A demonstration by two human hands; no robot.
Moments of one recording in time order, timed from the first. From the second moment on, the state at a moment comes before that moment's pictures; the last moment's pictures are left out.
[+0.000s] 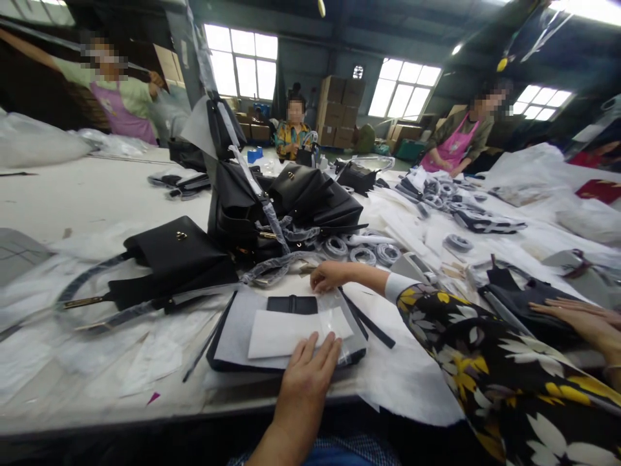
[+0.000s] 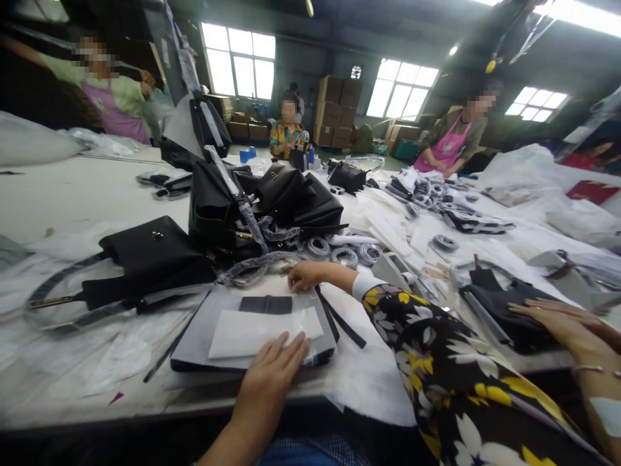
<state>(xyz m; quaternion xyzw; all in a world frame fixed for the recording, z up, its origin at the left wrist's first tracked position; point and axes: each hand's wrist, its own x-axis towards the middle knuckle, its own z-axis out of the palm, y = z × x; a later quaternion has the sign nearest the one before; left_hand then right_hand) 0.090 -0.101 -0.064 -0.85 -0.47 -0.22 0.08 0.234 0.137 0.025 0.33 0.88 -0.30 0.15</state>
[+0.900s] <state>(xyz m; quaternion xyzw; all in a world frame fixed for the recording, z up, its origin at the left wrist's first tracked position) 0.014 -0.102 -0.020 -0.90 -0.39 -0.13 0.13 0.287 -0.056 -0.032 0.34 0.93 -0.03 -0.12</state>
